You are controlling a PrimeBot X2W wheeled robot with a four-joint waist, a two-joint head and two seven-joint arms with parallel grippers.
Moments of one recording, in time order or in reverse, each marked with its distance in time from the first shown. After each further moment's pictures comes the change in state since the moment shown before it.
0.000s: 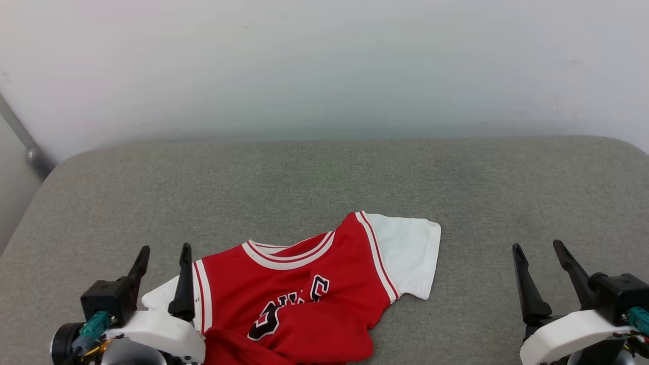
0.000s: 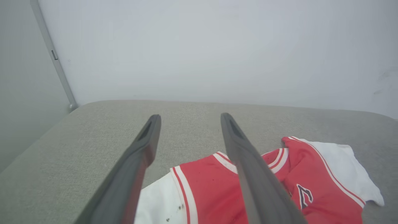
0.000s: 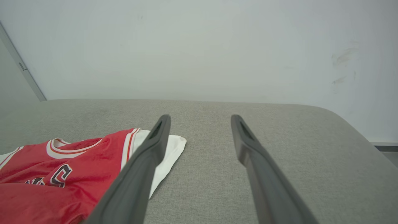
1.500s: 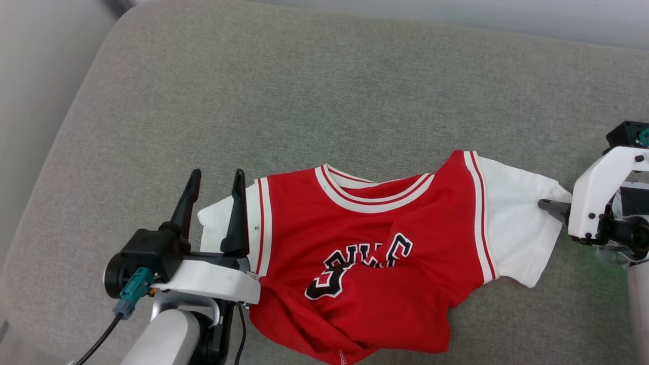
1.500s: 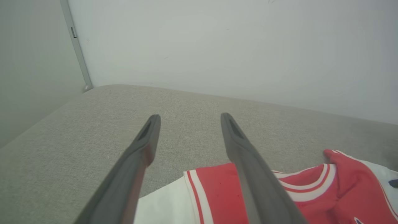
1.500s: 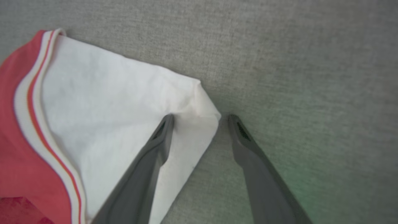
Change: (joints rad) left arm -0.188 -0.209 -0.007 -0.019 0.140 -0.069 -0.072; right arm -0.623 -0.183 -0.061 0.525 0.242 0.000 0.933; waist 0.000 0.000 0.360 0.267
